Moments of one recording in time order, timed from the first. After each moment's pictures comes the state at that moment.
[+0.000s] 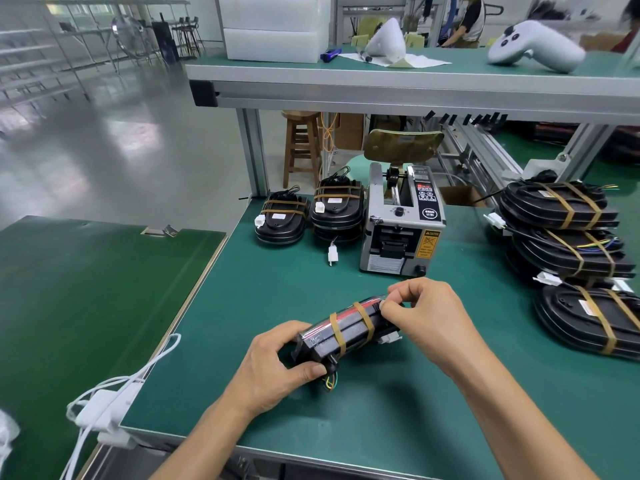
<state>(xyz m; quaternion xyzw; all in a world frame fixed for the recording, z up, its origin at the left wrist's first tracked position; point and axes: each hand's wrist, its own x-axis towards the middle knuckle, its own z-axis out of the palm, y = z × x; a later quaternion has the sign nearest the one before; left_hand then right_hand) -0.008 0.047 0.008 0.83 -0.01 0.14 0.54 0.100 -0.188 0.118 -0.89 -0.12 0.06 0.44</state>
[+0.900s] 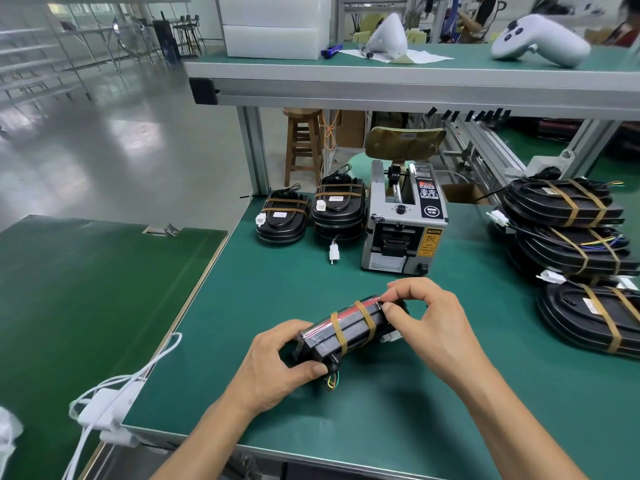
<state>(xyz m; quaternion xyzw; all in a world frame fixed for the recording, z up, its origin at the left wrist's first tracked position) -0.010 0.047 0.010 0.83 0.00 0.14 0.54 0.094 -0.197 0.099 -0.85 -0.18 0.01 0.49</state>
